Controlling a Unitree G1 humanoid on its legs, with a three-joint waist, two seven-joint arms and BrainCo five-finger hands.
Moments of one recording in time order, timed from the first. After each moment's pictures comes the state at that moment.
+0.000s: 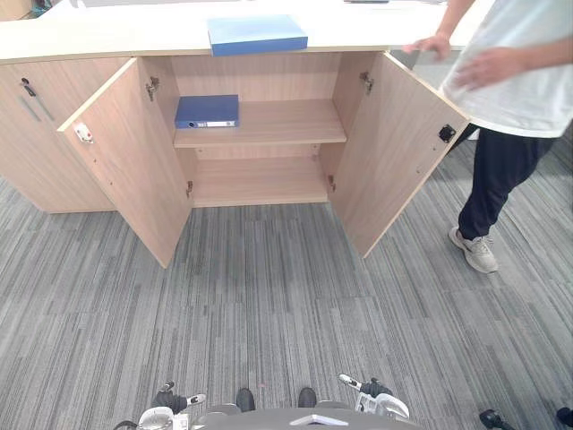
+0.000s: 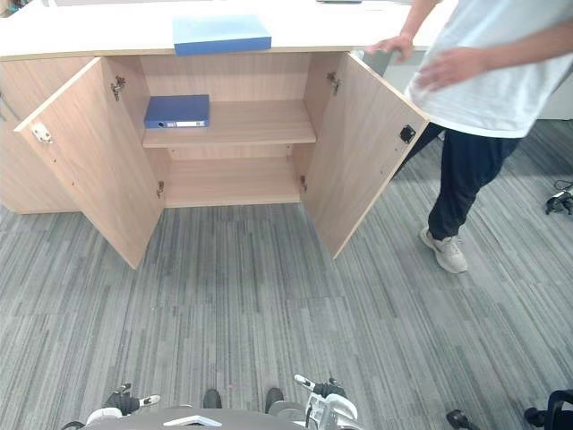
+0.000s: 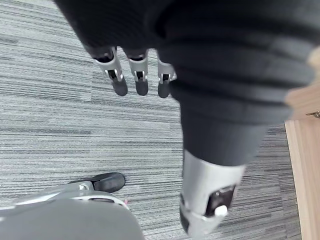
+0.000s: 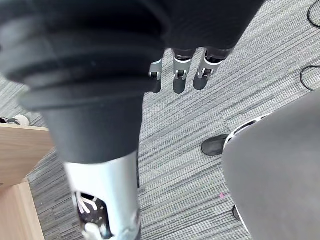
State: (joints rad) left arm 0.10 0.12 0.08 1.08 -0.02 0.00 0.11; right arm 0.00 -0.04 -0.28 1.09 0.15 0.02 -0.15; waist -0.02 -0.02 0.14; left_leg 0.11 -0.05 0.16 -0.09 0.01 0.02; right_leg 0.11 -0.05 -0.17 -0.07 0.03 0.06
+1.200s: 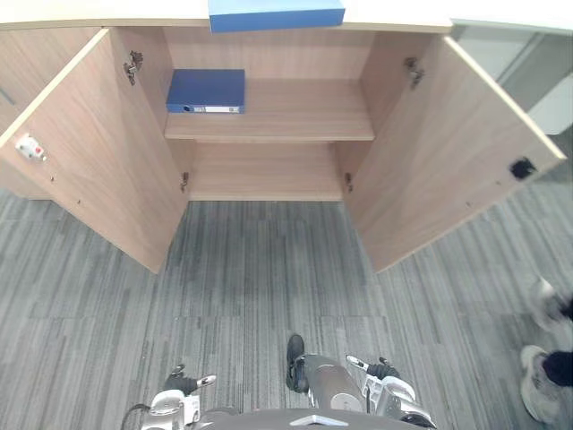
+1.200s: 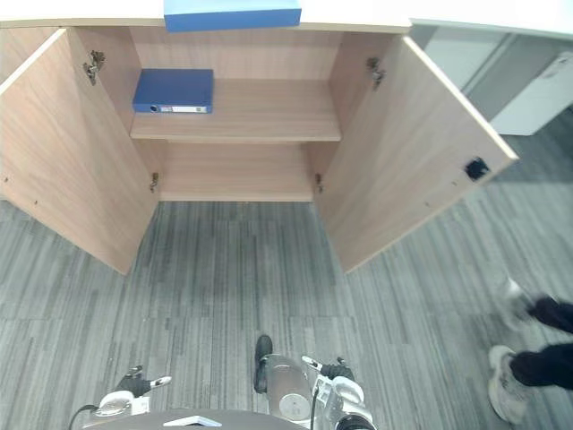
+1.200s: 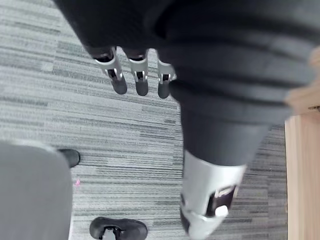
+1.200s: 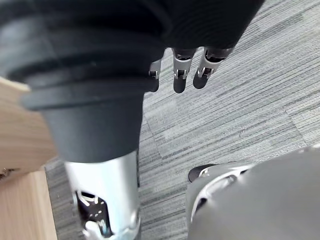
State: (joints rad) left arm 0.03 0.04 0.14 1.06 -0.04 -0.02 0.12; right arm -0.04 -0.06 -0.30 1.03 0.15 0.01 -0.15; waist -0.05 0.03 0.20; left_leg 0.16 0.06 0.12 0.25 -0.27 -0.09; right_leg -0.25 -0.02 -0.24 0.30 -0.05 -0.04
